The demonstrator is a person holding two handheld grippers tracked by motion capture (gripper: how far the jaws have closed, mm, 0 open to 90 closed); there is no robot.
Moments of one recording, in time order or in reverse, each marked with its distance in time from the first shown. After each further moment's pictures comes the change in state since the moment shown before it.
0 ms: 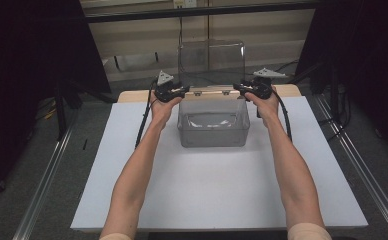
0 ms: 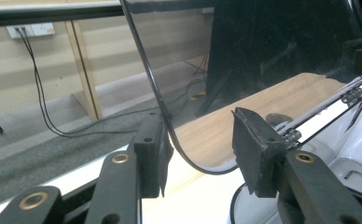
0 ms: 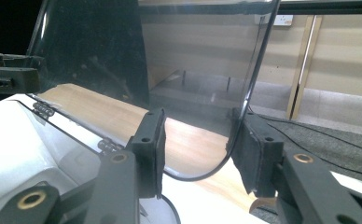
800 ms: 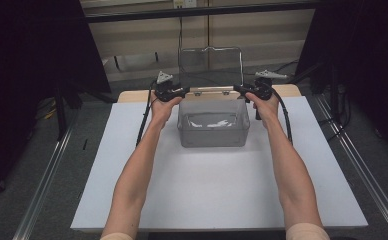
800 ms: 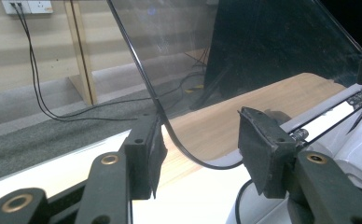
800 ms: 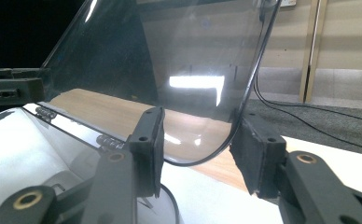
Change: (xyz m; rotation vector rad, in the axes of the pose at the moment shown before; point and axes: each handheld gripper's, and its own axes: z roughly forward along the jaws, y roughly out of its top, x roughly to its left) left arm 0.002 -0.001 0.003 0.034 0.008 -0.075; right arm -0.006 -0.007 0.002 0.019 0.023 0.109
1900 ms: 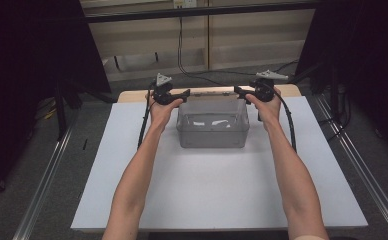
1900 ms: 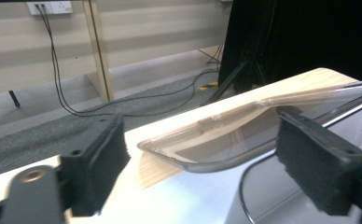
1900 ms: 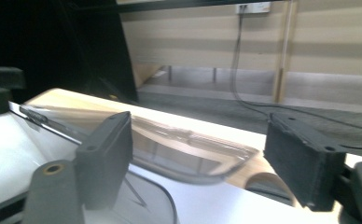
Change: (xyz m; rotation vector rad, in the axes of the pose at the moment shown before) left arm -0.007 -0.004 -0.017 0.005 0.061 0.009; right arm 0.016 0.005 -0.019 0.002 -0.125 -0.052
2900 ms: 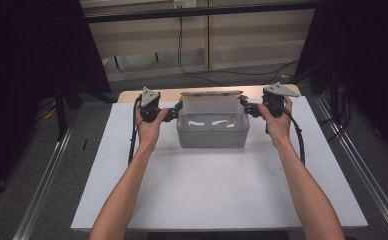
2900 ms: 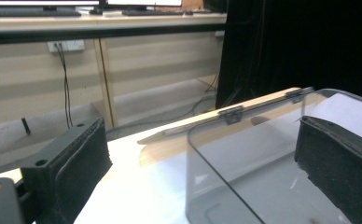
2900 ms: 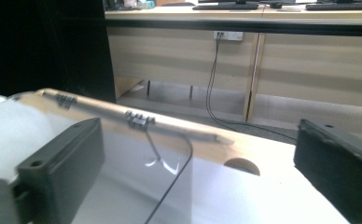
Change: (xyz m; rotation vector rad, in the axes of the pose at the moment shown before) left arm -0.025 -0.019 -0.083 -0.152 0.009 0.055; right arm 0.030 -0.017 -0.065 -0.089 -0.095 -0.089
